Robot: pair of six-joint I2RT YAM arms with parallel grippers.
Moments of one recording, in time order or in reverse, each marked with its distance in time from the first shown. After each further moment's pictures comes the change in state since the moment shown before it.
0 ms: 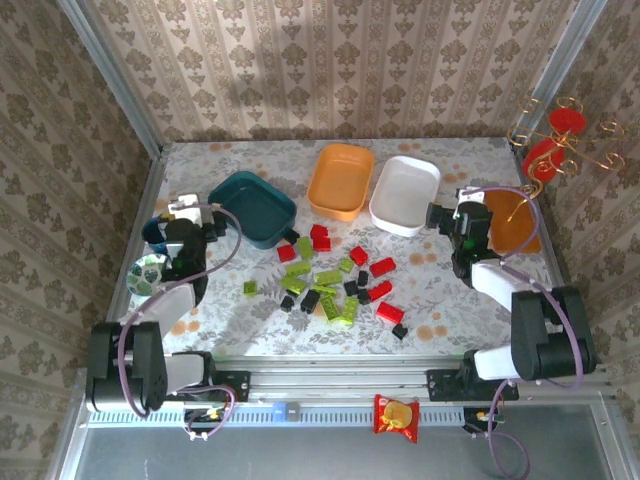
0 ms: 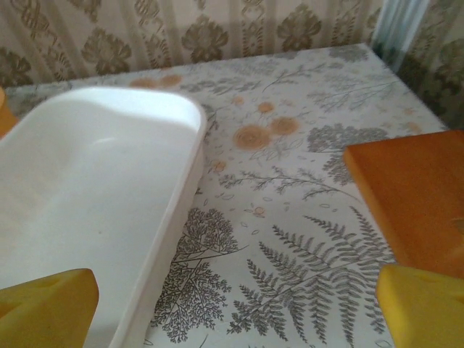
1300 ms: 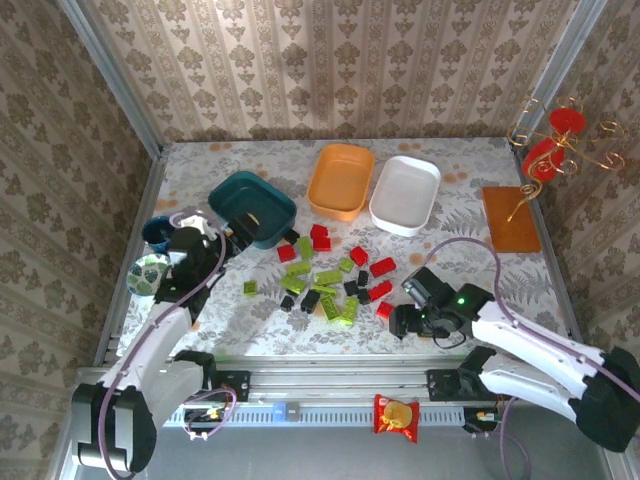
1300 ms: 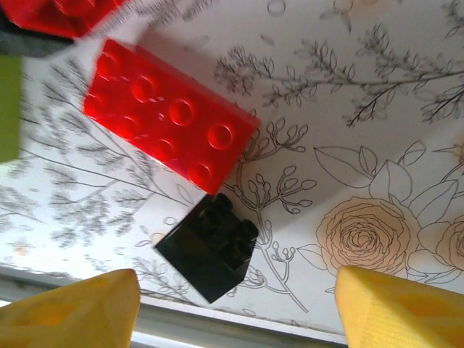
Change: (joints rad) left arm -0.137 -0.259 0.015 -0.429 0.549 -0.824; right arm 0.681 -0.375 -0.040 -1.209 -0.307 0.618
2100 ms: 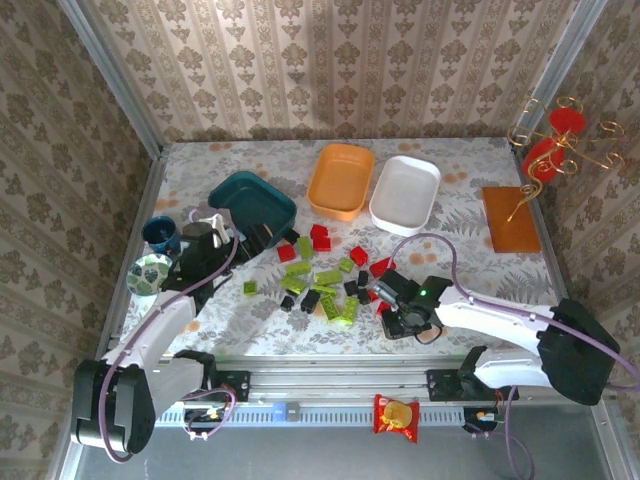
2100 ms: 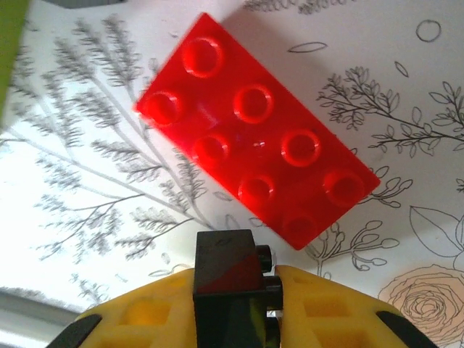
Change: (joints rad) left arm -0.034 0.082 0.037 -0.095 0.101 0.075; right arm 0.116 0.235 0.085 0.085 0.027 -0.111
